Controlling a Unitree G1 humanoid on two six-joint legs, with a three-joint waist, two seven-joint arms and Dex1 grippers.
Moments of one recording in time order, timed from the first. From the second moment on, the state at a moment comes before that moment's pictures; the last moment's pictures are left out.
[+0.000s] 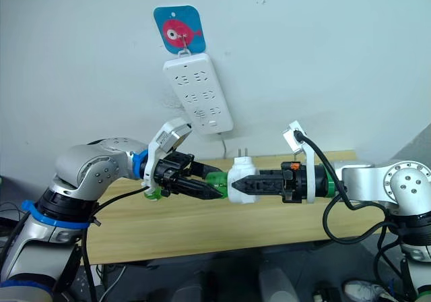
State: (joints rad) left arm -0.70 0.70 -0.22 -0.07 -0.79 0.92 -1.36; right arm -0.55 -0.84 0.07 -0.27 1.94 1.18 0.11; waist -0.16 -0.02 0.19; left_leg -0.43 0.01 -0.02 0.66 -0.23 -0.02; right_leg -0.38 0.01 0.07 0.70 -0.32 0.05
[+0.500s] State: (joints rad) left arm -0.36 0.48 -0.13 -0.02 -0.38 -0.18 -1.27; right arm -0.49 -0.87 0.06 -0.24 1.94 1.17 0.11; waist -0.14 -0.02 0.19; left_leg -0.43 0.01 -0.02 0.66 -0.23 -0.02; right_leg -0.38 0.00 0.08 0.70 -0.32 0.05
